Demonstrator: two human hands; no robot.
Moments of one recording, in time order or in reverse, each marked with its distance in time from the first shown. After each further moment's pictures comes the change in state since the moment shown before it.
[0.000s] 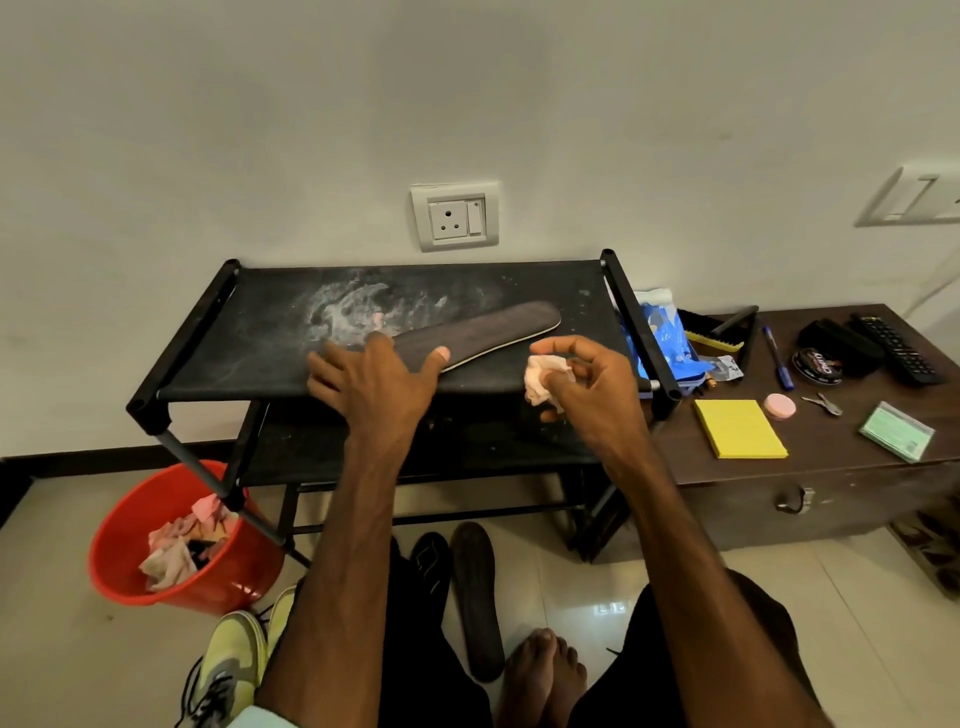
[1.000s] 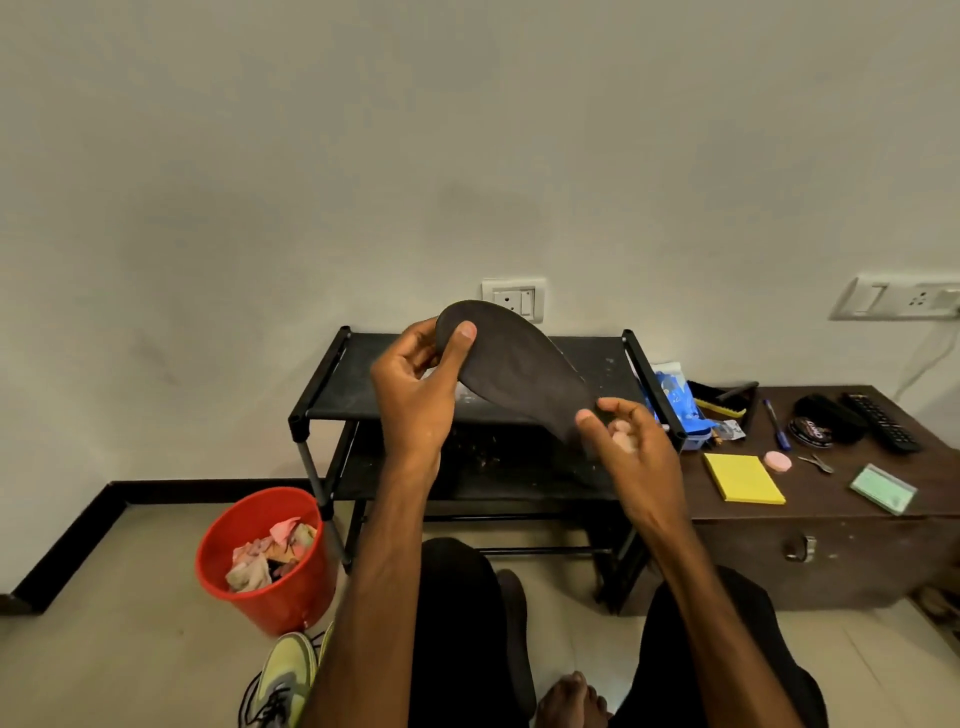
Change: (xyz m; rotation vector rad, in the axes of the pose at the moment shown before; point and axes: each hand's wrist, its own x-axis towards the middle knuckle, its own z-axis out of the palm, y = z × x) left_hand -0.099 -0.003 -0.146 -1.324 0.136 0.294; right_hand -0.108 -0.057 0.000 -0.142 0.143 -0.046
